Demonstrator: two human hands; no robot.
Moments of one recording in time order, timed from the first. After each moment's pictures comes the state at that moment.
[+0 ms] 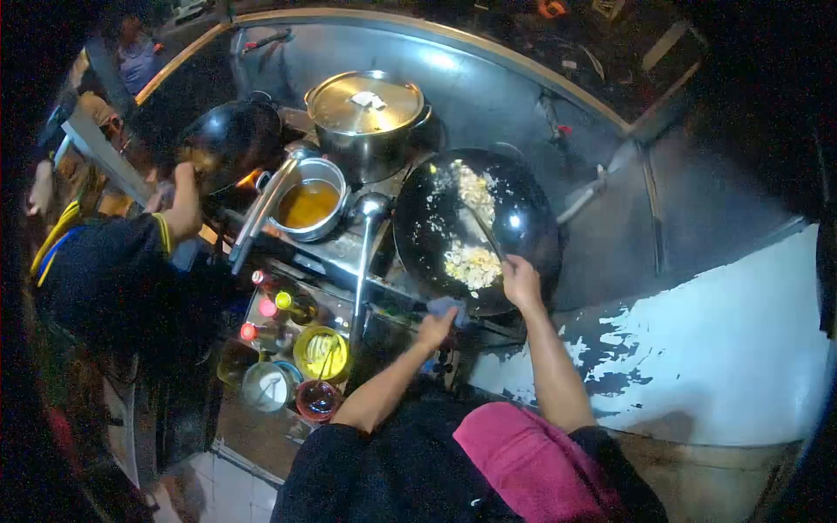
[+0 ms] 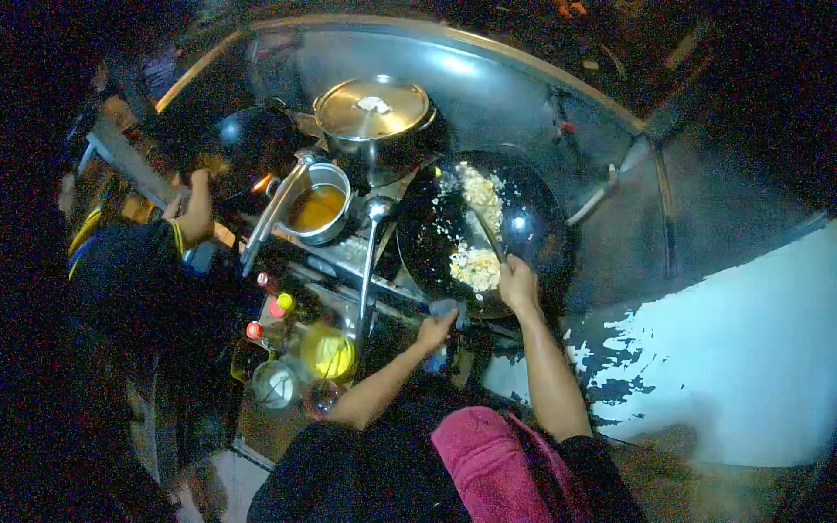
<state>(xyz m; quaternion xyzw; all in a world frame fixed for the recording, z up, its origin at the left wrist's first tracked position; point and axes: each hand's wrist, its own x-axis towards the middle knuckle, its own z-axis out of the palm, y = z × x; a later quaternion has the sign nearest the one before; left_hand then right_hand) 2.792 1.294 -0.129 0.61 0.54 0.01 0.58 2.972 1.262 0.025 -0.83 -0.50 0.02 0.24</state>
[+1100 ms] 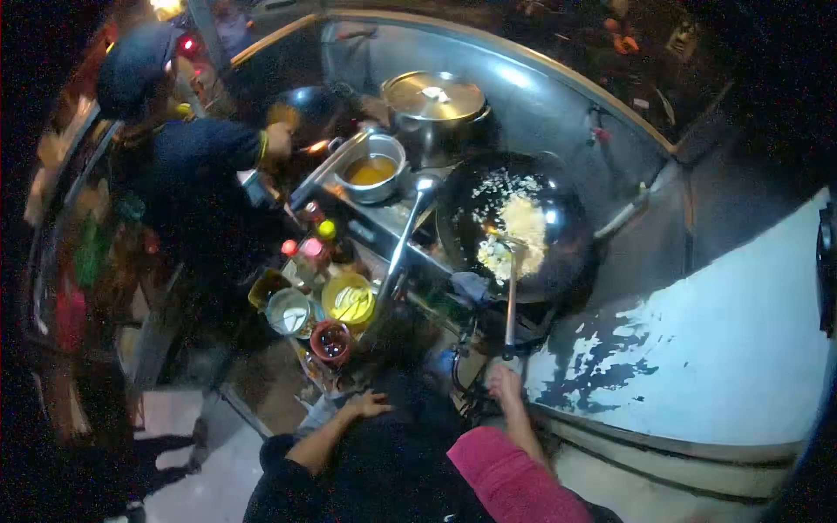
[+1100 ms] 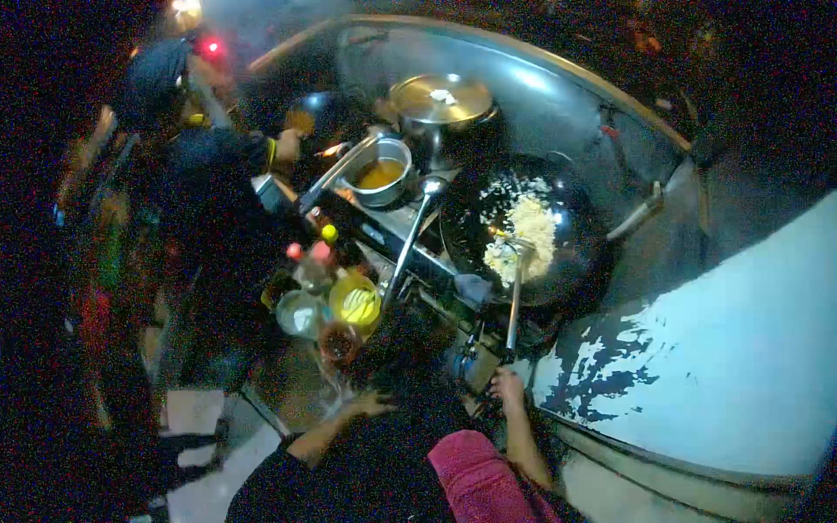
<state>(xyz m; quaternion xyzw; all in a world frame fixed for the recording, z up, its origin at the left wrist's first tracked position) 2.520 1.101 -0.219 0.69 0.46 -0.24 0.51 2.887 1.032 -0.130 -0.71 -0.03 0.55 0.44</state>
